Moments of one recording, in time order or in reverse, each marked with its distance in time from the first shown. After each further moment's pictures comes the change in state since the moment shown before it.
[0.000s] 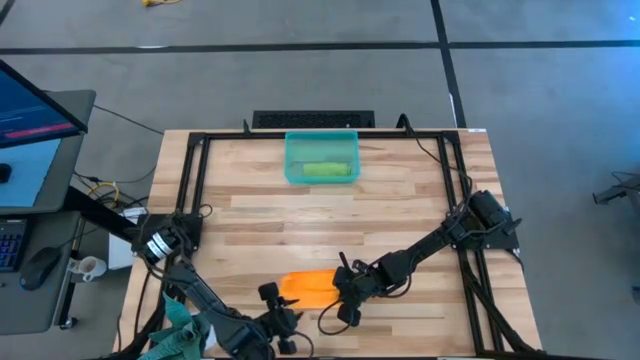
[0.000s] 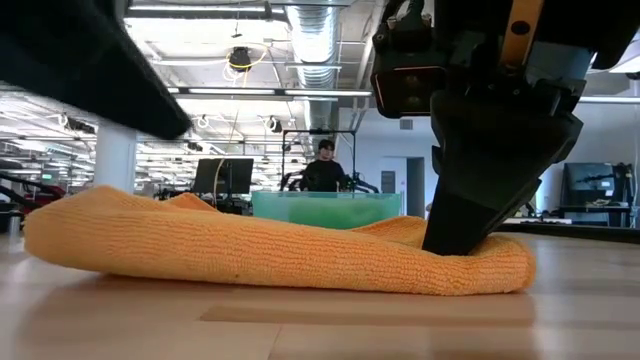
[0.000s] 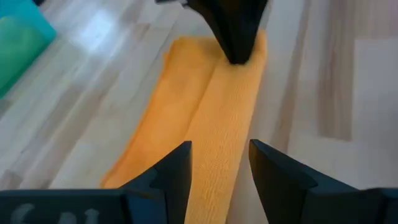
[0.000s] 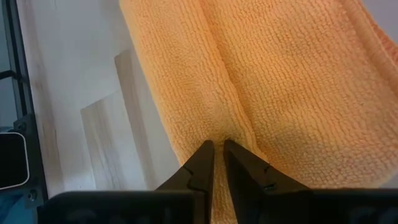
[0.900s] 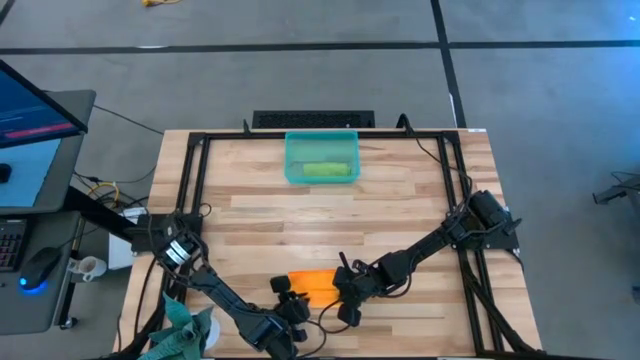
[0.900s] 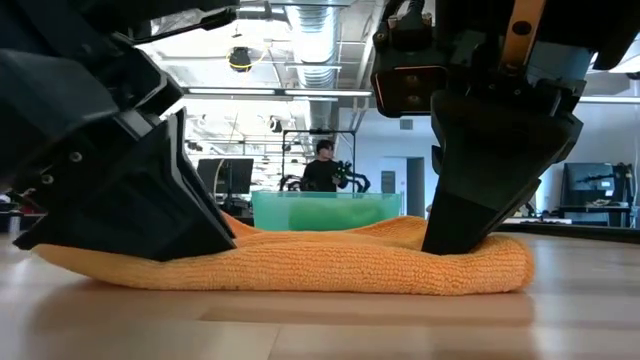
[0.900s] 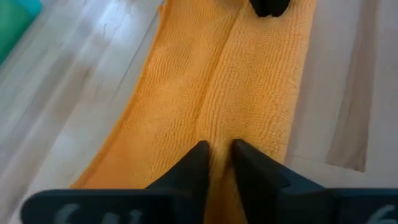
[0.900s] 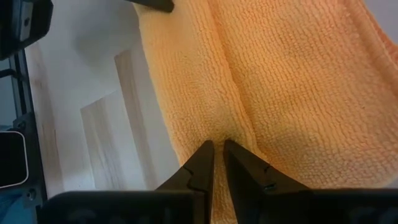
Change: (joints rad) left arm 0.085 0.127 0.001 0.018 0.079 0.051; right arm 0.000 0.000 0.000 0.000 0.001 -0.008
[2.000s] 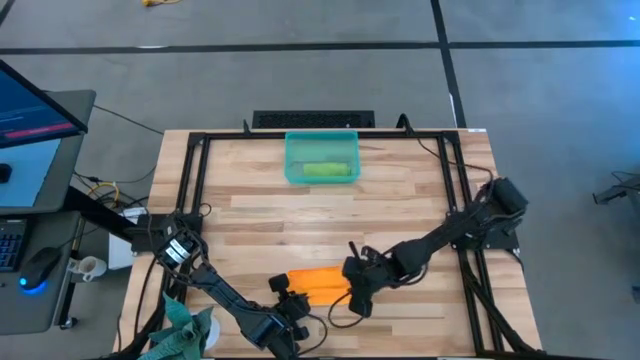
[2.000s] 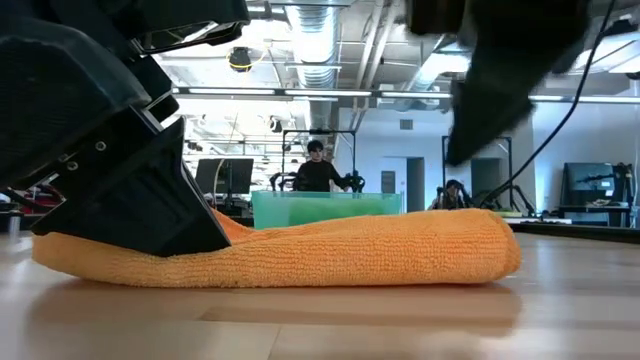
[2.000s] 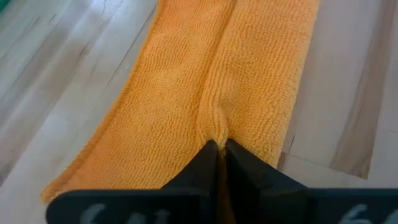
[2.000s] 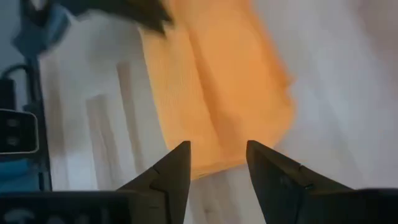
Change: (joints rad) left arm 0.011 0.000 -0.001 -0.044 0.079 -0.117; right arm 0.003 -0.201 -0.003 -0.234 0.091 -0.104
